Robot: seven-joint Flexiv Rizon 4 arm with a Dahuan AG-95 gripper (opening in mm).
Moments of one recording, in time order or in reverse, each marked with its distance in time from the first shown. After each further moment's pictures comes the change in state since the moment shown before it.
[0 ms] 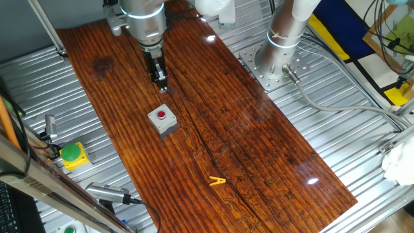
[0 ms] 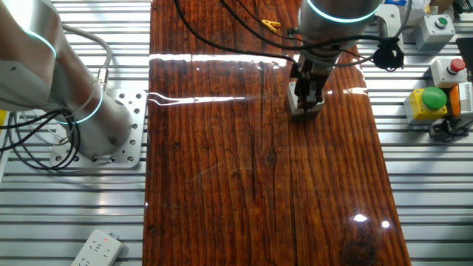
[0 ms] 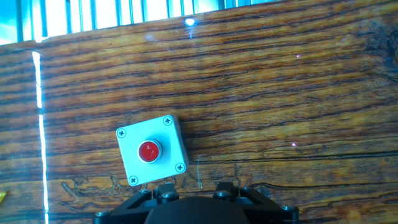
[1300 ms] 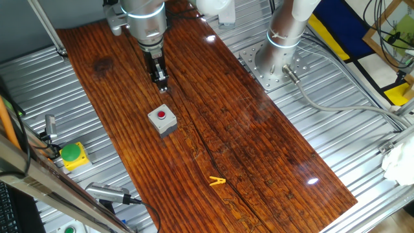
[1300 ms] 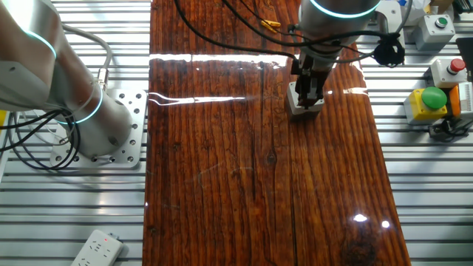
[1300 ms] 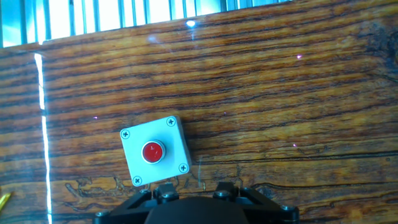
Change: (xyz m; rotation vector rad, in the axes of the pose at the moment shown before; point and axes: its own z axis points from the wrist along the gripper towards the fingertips) arm -0.002 0.004 -0.003 -0.007 -0.009 0.005
